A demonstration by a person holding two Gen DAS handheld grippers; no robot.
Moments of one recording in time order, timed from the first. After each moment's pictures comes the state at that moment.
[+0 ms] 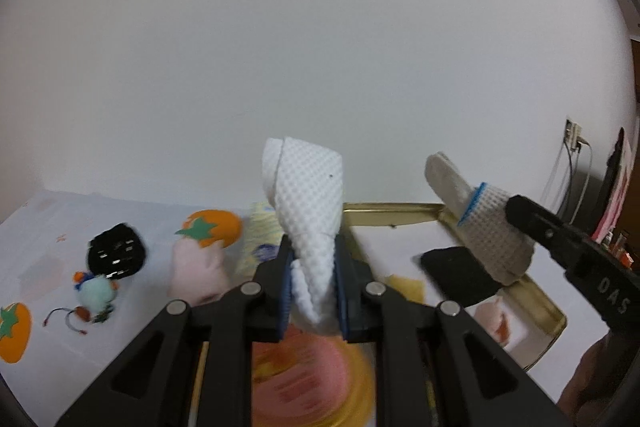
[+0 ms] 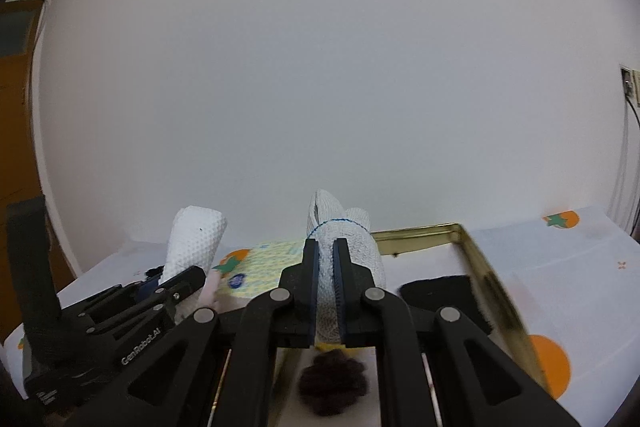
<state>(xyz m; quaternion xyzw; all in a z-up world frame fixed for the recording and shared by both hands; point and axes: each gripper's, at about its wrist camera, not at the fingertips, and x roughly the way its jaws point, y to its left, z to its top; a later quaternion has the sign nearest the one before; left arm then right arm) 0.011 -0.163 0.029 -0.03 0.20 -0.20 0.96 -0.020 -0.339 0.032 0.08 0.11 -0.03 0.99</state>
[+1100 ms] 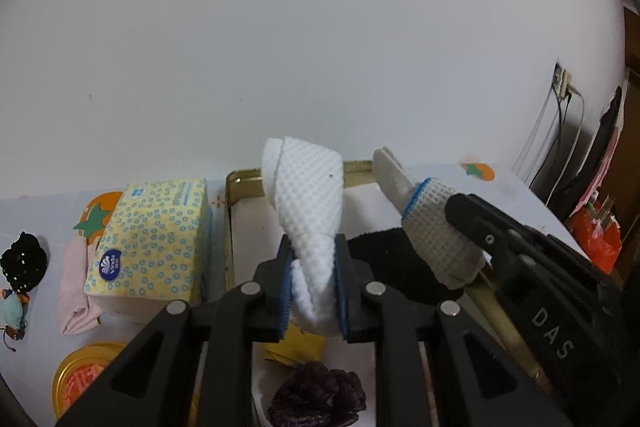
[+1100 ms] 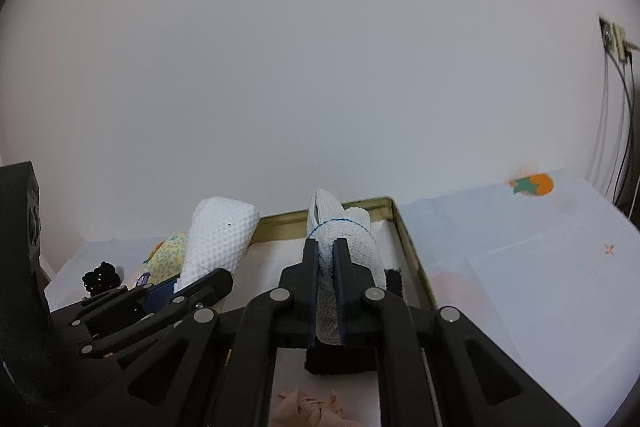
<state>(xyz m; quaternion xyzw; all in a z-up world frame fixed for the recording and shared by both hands) 0.055 -0.287 0.019 0.03 0.31 -0.25 0.92 0.027 -0.419 0.016 0.13 0.20 -0.09 0.97</state>
